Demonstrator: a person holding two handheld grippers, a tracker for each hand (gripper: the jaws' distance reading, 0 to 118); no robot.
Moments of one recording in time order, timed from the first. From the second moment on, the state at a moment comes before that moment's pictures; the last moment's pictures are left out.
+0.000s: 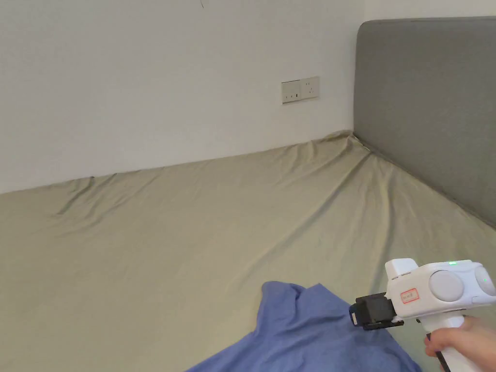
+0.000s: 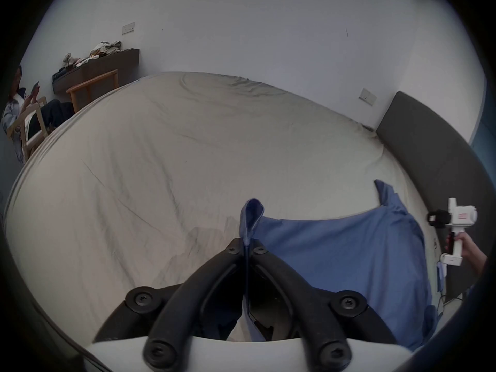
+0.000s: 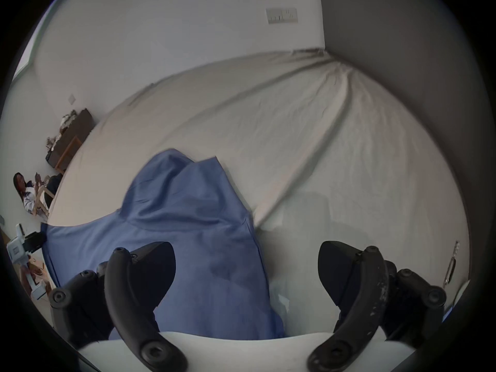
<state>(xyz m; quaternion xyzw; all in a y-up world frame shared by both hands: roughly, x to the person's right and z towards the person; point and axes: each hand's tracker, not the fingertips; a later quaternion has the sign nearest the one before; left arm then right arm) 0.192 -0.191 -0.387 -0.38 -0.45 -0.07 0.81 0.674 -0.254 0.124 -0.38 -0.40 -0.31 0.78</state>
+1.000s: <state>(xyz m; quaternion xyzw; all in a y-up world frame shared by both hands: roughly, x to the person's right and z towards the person) 0.189 0.079 -0.313 -0.12 -0.45 -0.01 0.88 0.466 0.103 0.177 0.06 -0.54 -0.10 0.83</state>
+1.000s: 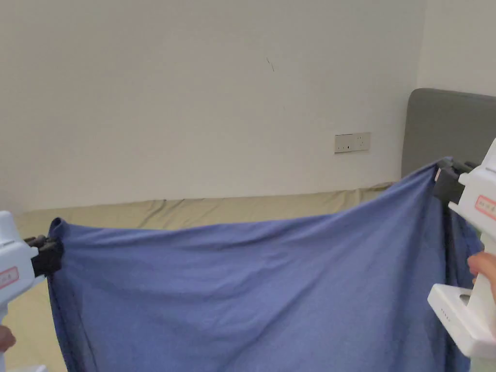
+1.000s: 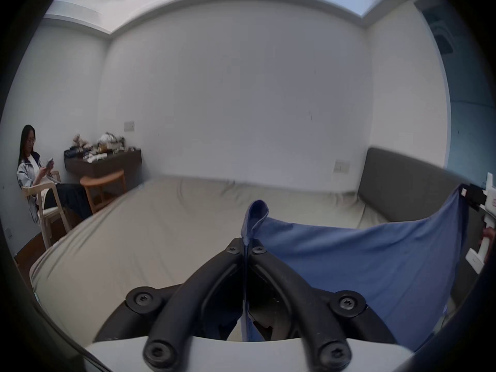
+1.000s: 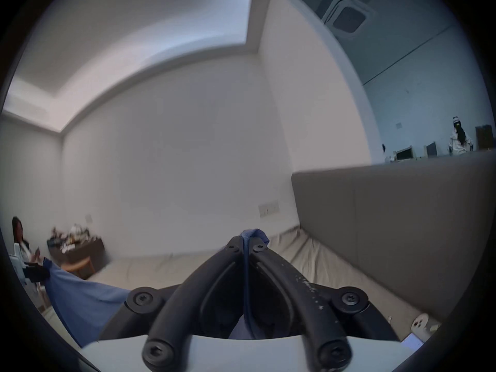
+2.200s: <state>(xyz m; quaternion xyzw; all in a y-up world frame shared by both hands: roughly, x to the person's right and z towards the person) 0.402 0.222 -0.390 -0.08 -0.43 -0.06 0.90 0.644 0.249 0.123 -0.03 -0.61 -0.06 0.79</state>
